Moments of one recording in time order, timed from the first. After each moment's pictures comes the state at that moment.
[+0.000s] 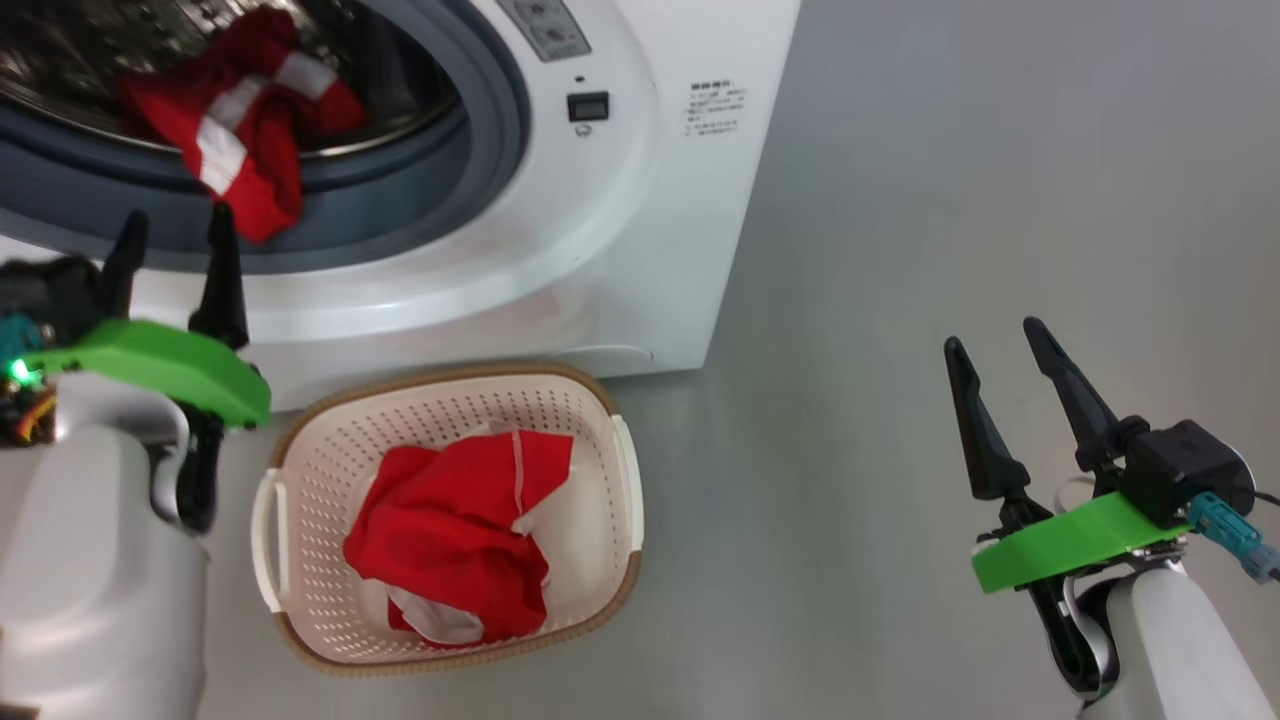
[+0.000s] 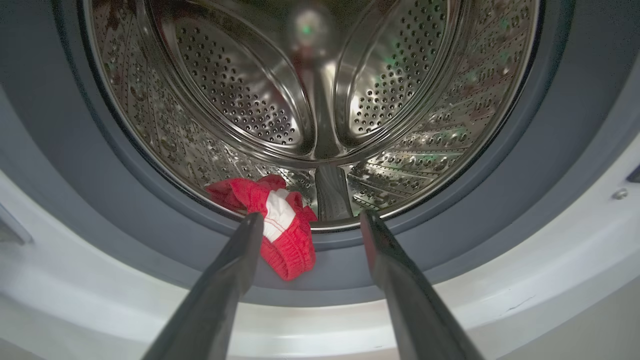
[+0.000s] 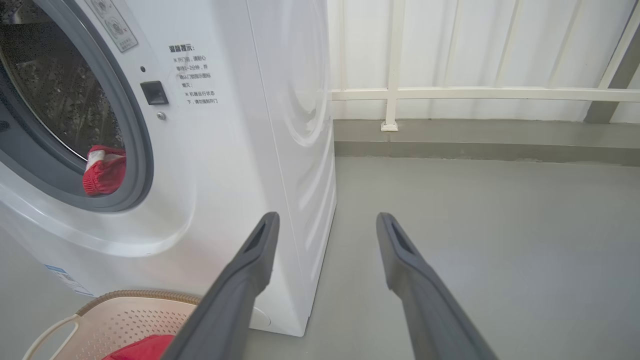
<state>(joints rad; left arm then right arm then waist) -0.70 0.14 0.00 0.64 -0.26 -0.12 -0.12 -0.26 -0.13 0.02 0.16 0.19 0.13 -0.26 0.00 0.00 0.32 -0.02</state>
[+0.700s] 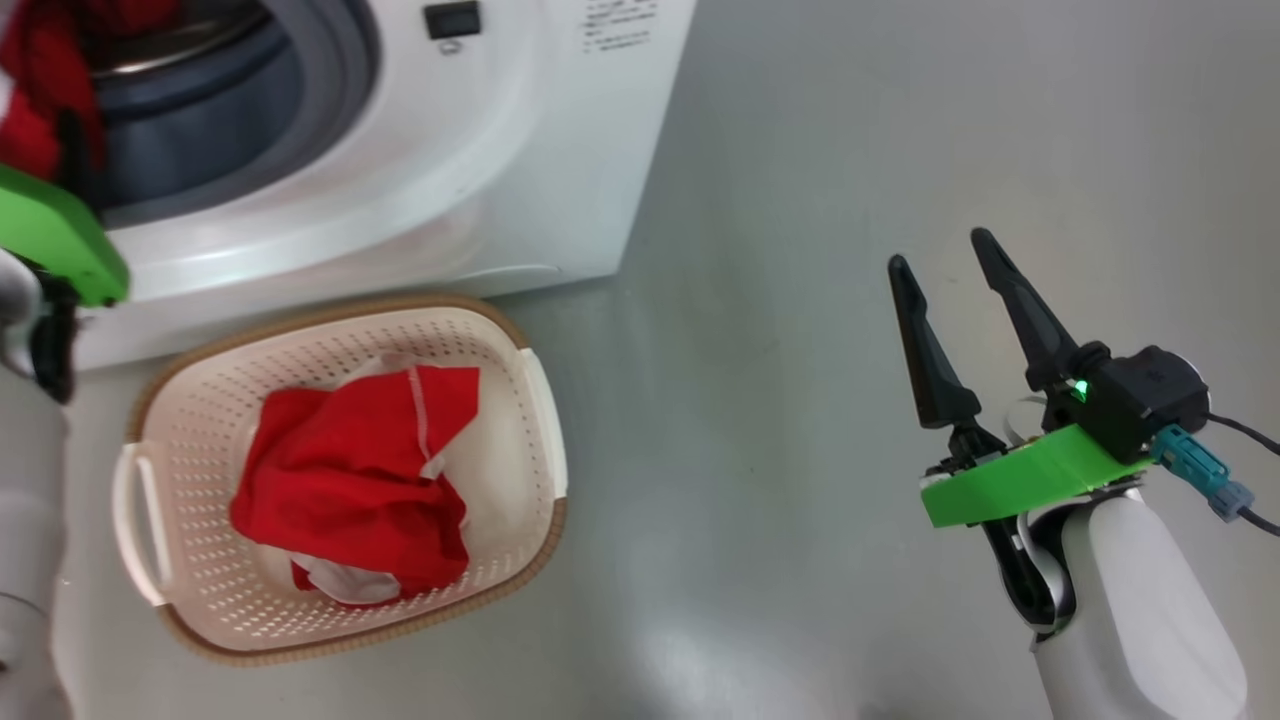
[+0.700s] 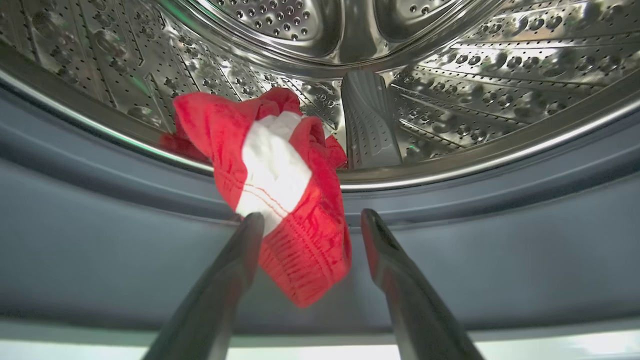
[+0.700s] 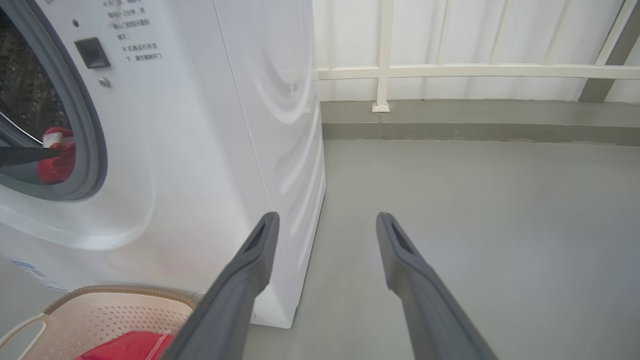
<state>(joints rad) -1.15 0.26 -0.04 1.19 -0.21 -0.09 -0.08 -0.39 -0.09 0.09 0.14 0.19 0.13 -0.26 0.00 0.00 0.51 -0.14</state>
